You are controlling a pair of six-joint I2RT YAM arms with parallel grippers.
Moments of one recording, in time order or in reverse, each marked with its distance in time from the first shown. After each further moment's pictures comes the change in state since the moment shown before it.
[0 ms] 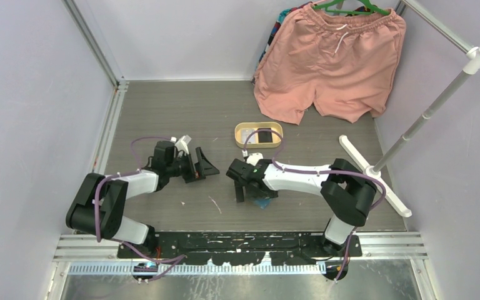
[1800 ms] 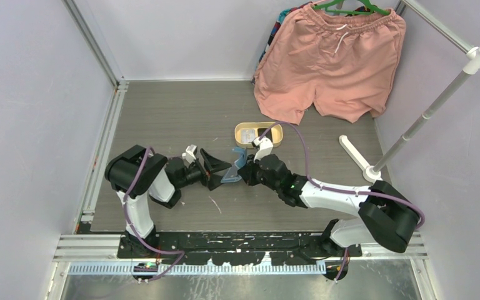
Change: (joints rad) left arm -0.156 0.464 -0.164 1.102 -0.028 -0.813; right arm -0.116 -0.357 -0.459 1.041 -0.158 -0.357
